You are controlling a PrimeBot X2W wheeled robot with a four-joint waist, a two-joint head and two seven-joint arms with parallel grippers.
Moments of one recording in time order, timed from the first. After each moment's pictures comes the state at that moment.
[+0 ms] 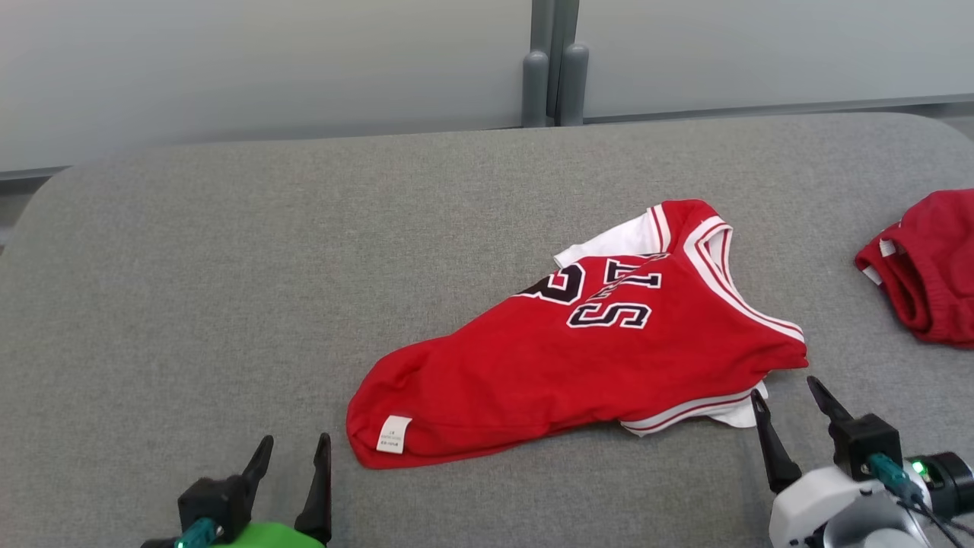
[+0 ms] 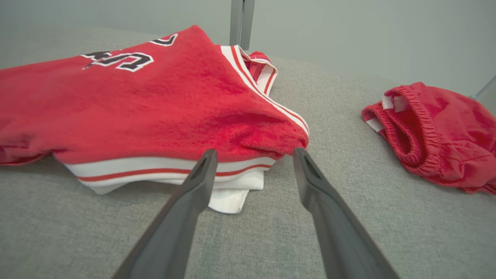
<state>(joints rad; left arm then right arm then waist) 0.10 0.21 -0.28 0.18 -0.42 0.06 -0.15 0.05 -0.10 -0.05 0.24 -0.05 0.13 -0.20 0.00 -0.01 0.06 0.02</state>
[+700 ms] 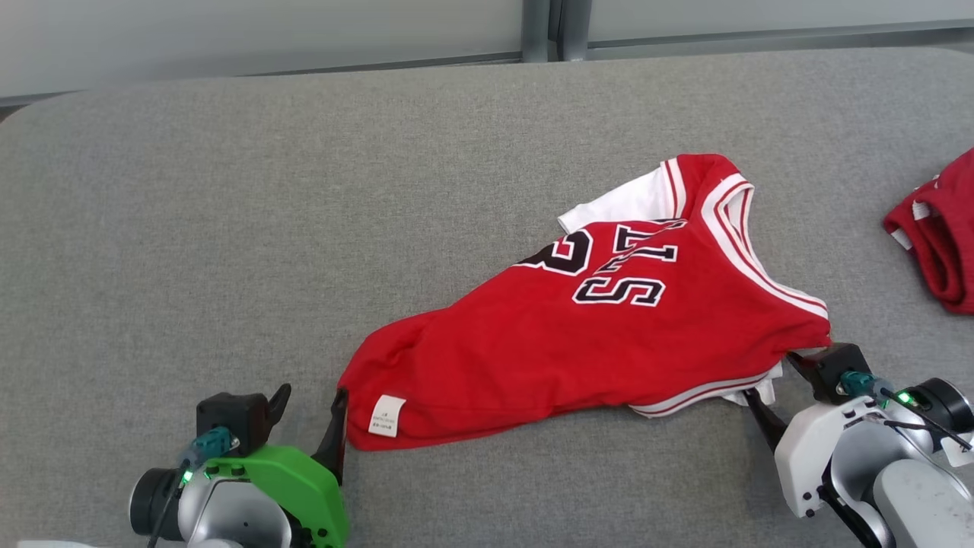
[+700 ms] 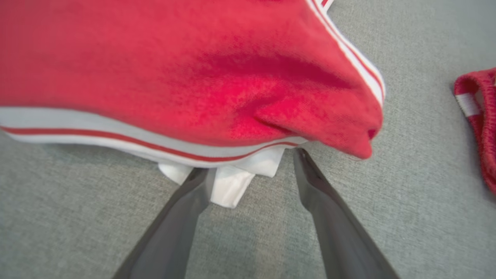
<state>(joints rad) -0.03 0.26 -0.33 0.02 -0.41 0.11 0.21 -0.14 -0.39 0.25 0.26 0.17 0.13 0.16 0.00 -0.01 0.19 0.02</state>
